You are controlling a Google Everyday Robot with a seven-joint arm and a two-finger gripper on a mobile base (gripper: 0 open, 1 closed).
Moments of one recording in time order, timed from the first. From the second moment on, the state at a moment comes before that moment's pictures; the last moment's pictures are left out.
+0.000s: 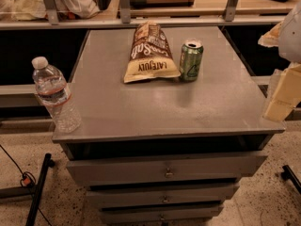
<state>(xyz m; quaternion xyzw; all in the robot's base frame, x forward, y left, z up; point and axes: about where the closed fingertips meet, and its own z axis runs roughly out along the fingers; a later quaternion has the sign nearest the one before) 0.438 -0.216 0.978 -0.60 0.78 -0.04 0.16</state>
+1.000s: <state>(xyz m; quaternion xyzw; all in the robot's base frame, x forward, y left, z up) 0.525 -0.194 1.005 -0.59 0.75 0.01 0.29</state>
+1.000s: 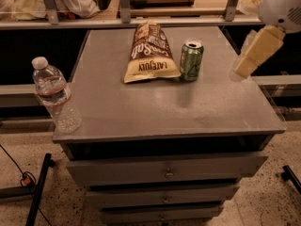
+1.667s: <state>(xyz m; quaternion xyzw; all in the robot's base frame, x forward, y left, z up) 0.641 -0.127 1.044 -0.56 0.74 0.06 0.38</state>
